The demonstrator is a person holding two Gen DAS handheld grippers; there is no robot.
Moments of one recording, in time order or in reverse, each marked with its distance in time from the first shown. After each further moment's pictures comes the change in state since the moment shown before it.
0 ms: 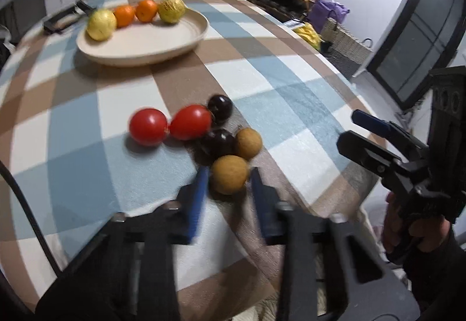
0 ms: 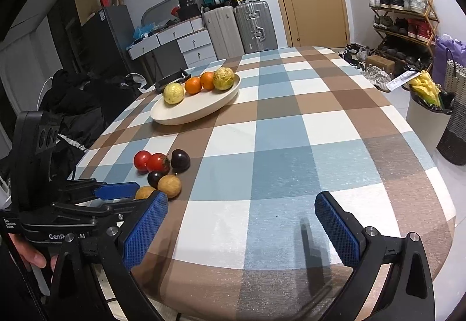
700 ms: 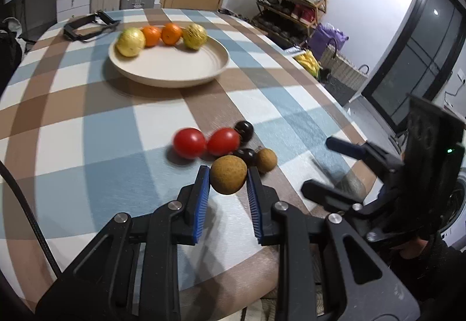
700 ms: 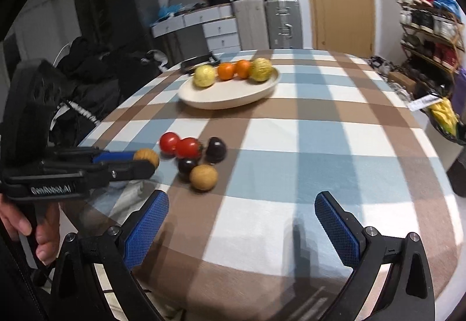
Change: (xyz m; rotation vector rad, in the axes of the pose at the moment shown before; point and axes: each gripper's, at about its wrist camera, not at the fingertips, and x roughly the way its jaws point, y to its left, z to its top) left arm -0.051 0.036 -0.004 -0.060 -0.132 -0.012; right arm 0.019 0.047 -0.001 -0.162 0.054 0.049
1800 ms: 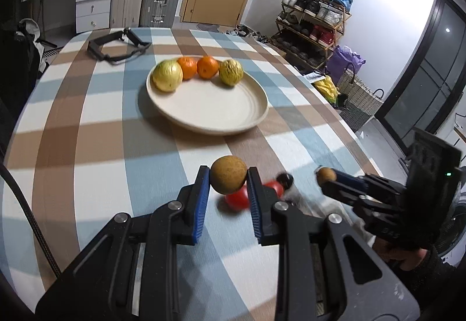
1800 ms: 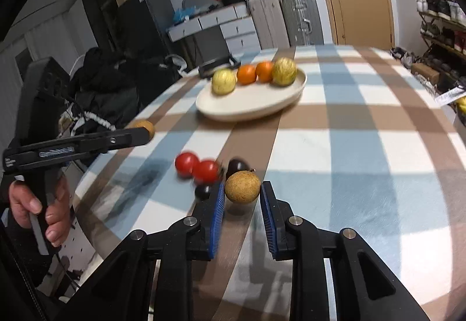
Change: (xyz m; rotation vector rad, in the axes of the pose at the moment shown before) left arm -0.006 0.040 0.051 -0.053 -0.070 0.064; right arm 0.023 -0.008 0.026 0.044 -0.015 0.136
